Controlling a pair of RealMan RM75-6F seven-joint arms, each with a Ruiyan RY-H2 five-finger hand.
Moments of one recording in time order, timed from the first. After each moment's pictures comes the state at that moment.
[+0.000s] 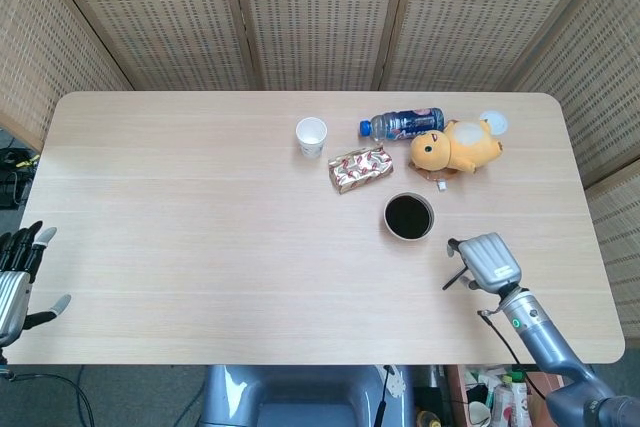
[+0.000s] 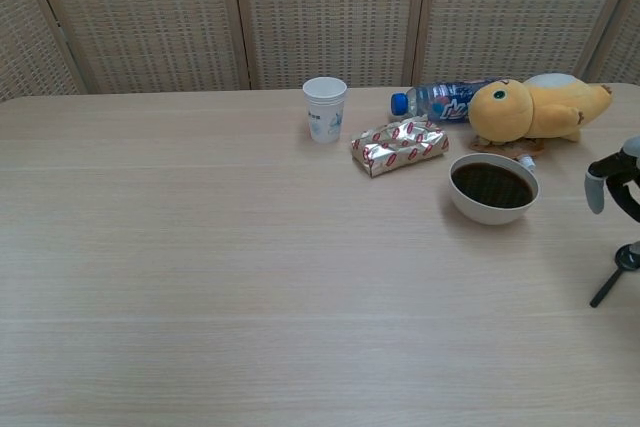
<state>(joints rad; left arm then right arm) -0.08 -1.08 -0.02 -1.69 1.47 1.48 0.13 0.52 -1.33 -0.03 -1.37 -1.40 1.06 -0.17</state>
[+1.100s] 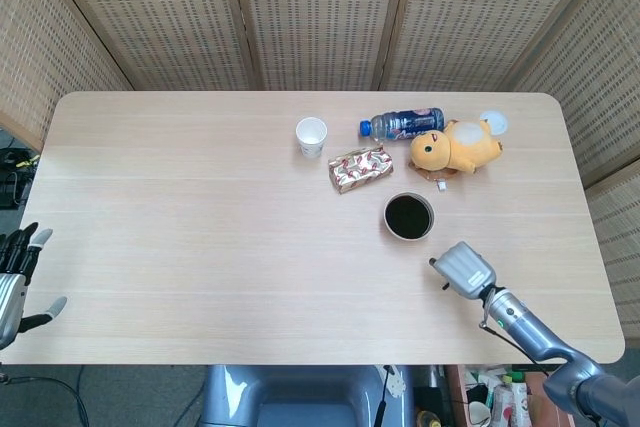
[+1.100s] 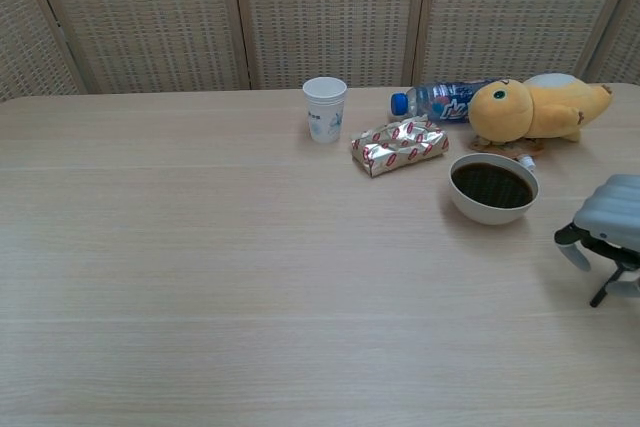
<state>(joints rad) -0.07 -1.06 -0.02 -1.72 1.48 1.48 0.14 0.57 -1.53 -0.14 -0.96 -1.67 1.03 -0.10</state>
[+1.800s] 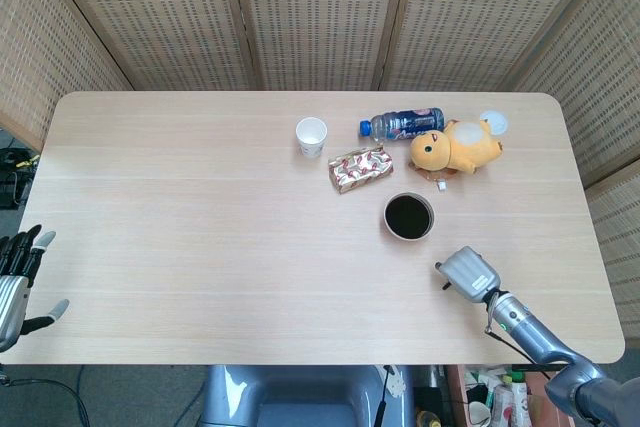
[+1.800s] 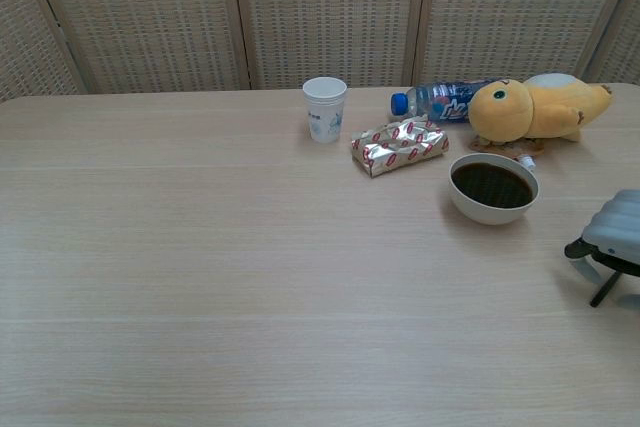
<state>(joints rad) -0.06 -1.06 -0.01 -1.73 1.48 1.48 0.14 0.55 -1.57 -0.15 -0.87 -1.68 1.03 -0.08</state>
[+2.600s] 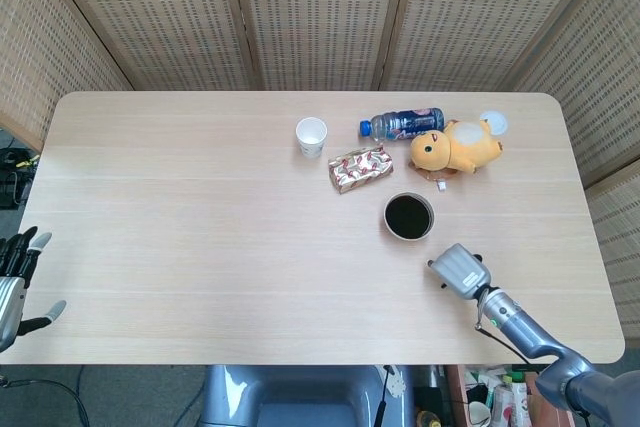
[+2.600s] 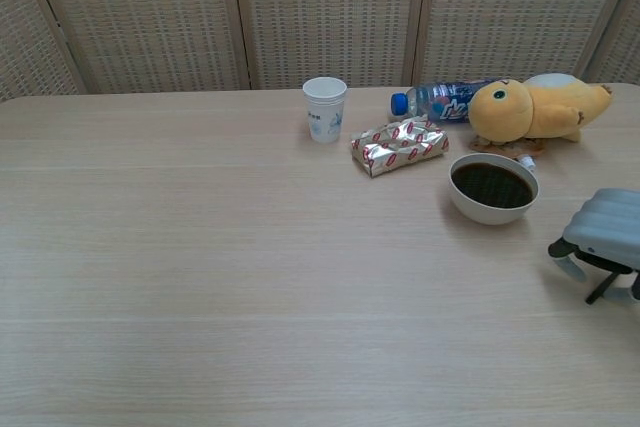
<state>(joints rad) -0.06 -1.07 -0.01 -1.70 1.47 1.48 0.11 0.57 -1.59 -0.13 -0.88 -1.68 0.99 -0.13</state>
